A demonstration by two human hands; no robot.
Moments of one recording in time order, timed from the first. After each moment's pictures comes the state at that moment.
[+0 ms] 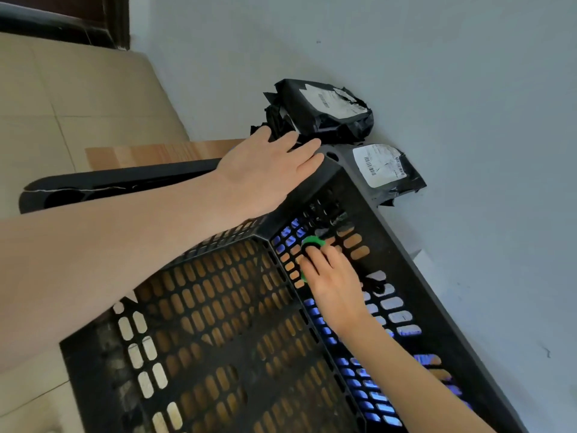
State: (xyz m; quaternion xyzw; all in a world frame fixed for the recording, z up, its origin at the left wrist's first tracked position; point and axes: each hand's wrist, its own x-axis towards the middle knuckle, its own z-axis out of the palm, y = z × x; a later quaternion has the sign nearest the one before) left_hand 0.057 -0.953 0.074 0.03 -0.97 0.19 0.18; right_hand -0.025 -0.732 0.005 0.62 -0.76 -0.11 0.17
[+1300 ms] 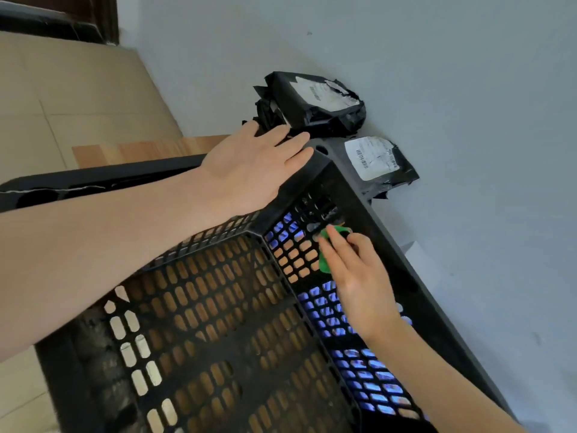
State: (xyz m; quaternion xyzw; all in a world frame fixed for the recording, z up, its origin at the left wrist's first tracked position) left_hand 0.059 -0.952 0.077 0.03 -0.97 0.17 0.19; right_hand -0.019 -0.709 0.059 0.58 -0.78 -0.10 0.20
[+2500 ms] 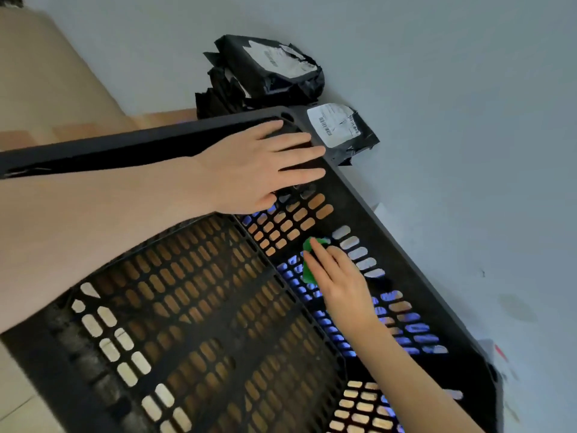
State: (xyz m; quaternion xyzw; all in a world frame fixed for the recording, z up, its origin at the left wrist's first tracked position) left_hand 0.049 -0.935 0.063 -0.17 -0.95 0.10 0.25; right_hand -0.002 -0.643 0.010 0.53 -0.80 -0.19 0.20
